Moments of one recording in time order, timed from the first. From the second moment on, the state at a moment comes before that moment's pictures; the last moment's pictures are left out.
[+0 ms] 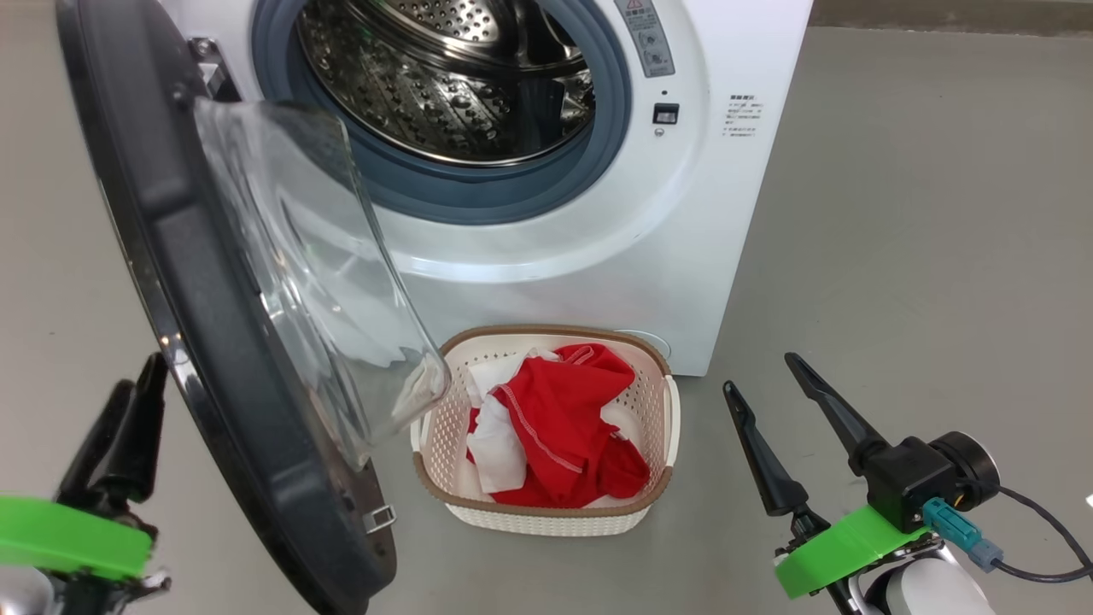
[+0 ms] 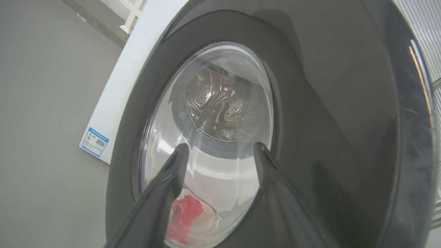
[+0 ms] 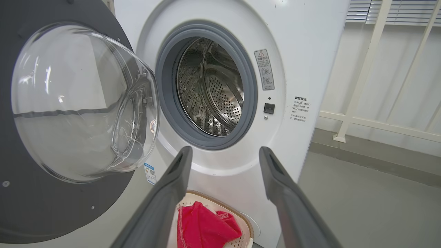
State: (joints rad) left arm -0.14 0.13 0.27 -0.07 -0.97 0.00 0.32; right arm -0.13 -0.09 0.18 0.19 0.17 0.12 -0.26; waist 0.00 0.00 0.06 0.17
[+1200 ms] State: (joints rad) left arm 0.03 0.07 0.14 0.07 -0.38 -0.01 -0.25; right arm -0.12 -0.08 0.18 0.19 0.17 0.12 -0.26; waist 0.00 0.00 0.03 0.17
